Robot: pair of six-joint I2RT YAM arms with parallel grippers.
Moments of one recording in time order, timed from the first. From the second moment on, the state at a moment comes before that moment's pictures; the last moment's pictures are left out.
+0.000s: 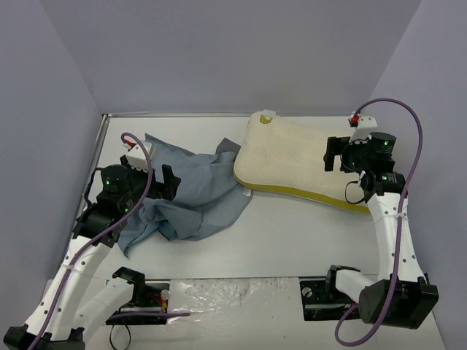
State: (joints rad) left arm -0.31 0.79 0.91 -0.45 0.13 -0.11; right arm -0.12 1.12 1.09 -0.49 -0.20 -0.13
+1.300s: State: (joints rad) left arm -0.45 1.36 1.02 -0.58 -0.05 -0.12; right arm -0.20 0.97 0.95 -0.42 -0.37 -0.08
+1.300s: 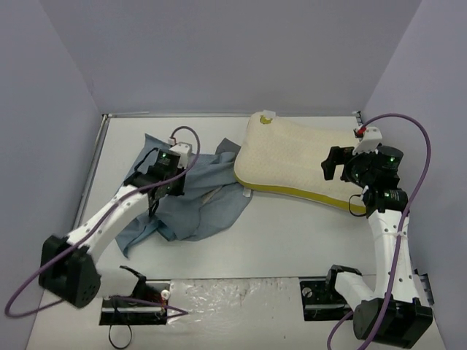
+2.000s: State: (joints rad) left arm -0.15 1.19 1.28 -0.20 -0.34 -0.33; right arm -0.20 0.97 0.94 -0.42 -0.39 -0.08
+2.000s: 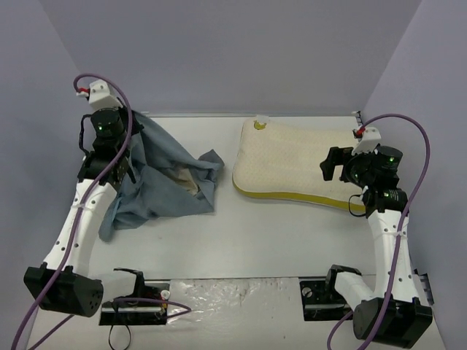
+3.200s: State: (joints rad) left arm -0.44 0.59 0.93 -0.20 0.08 -0.08; right arm -0.22 0.97 0.93 -0.42 -0.39 -0.08
